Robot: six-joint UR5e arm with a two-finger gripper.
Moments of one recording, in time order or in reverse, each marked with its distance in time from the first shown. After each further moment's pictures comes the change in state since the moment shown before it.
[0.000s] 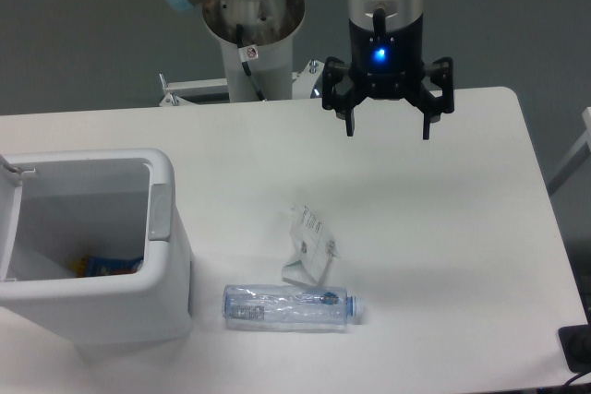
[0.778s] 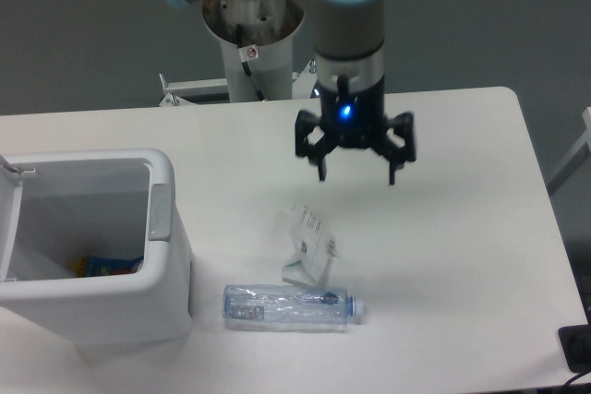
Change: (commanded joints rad) arm -0.158 -0.121 -0.215 0.291 0.002 -0.210
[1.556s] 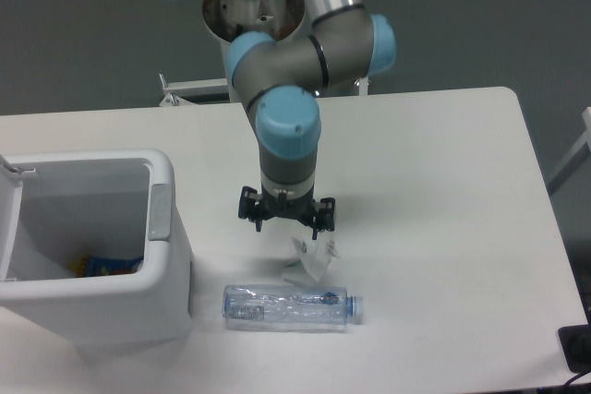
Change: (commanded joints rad) arm -0.043 -0.177 -0.106 0.035 -0.018 -0.103
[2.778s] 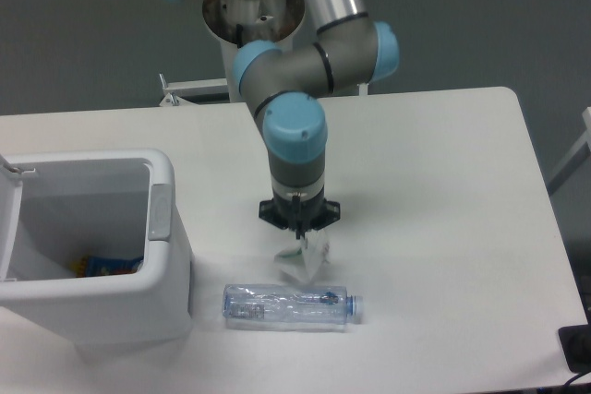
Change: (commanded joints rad) arm 0.063 0.152 0.023 -0.124 0.034 0.127
